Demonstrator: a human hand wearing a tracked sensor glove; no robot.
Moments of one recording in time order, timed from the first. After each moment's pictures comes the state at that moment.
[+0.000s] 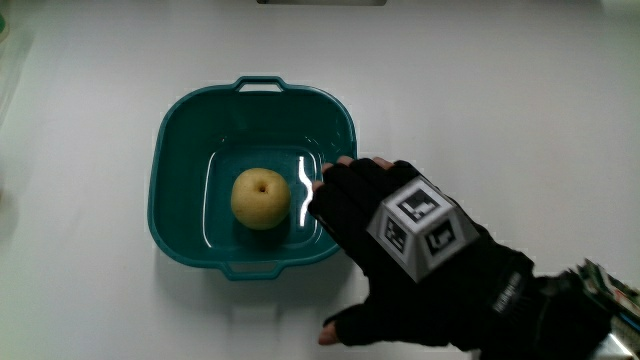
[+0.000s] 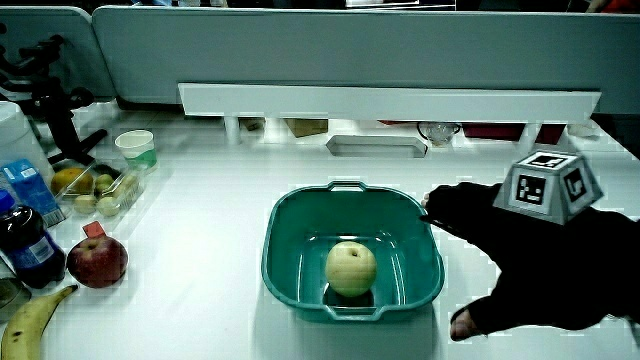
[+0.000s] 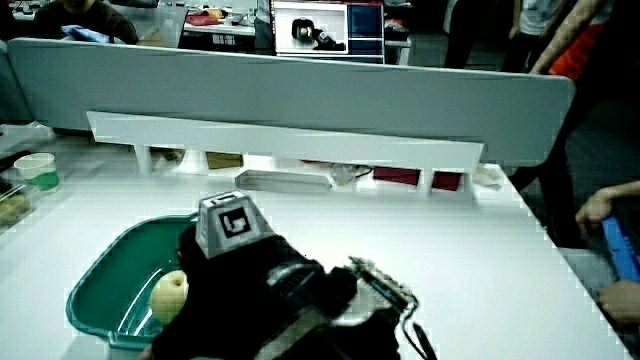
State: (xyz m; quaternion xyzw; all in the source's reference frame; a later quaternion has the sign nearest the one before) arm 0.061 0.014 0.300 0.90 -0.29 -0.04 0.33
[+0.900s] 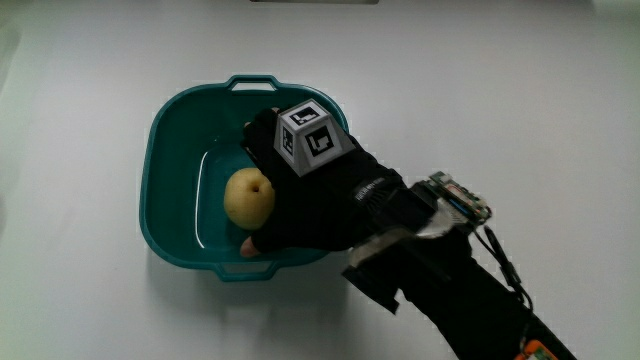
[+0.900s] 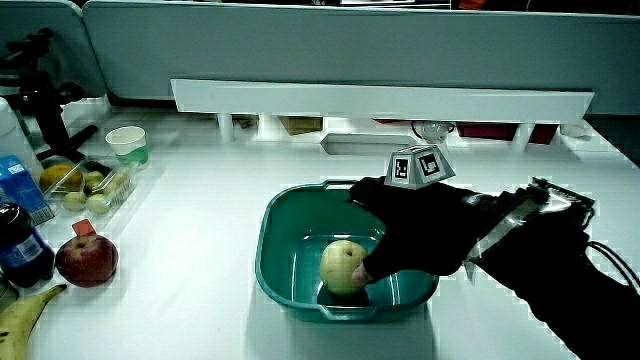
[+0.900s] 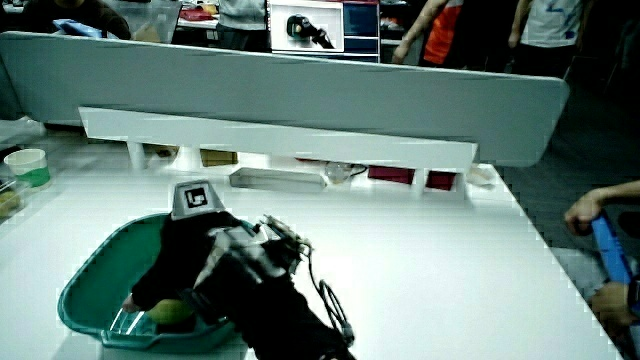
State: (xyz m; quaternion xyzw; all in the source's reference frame) arm -0.019 -0.058 0.382 0.88 -0.26 -0.02 0.41
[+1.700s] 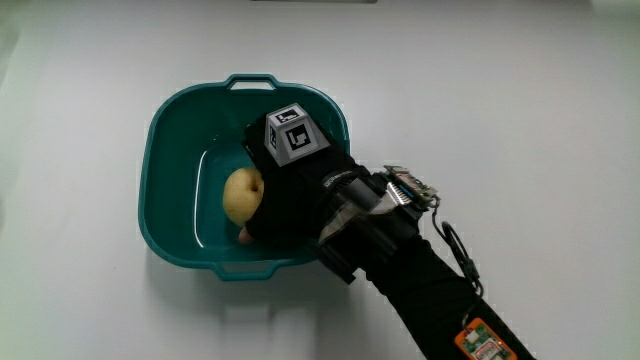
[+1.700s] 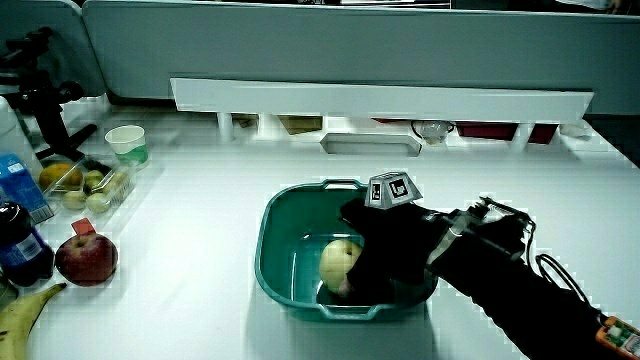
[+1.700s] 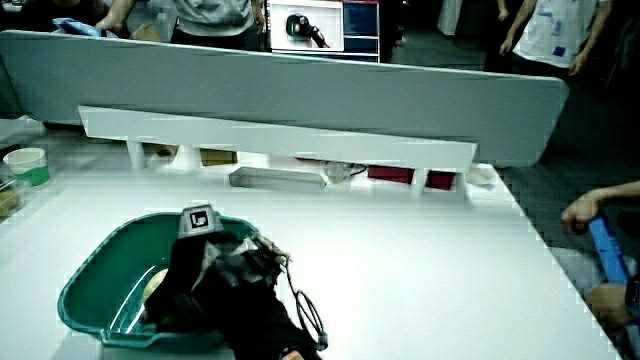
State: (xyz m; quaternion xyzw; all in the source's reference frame) arm -0.040 -0.068 0.448 0.86 -0.24 -0.01 0.46
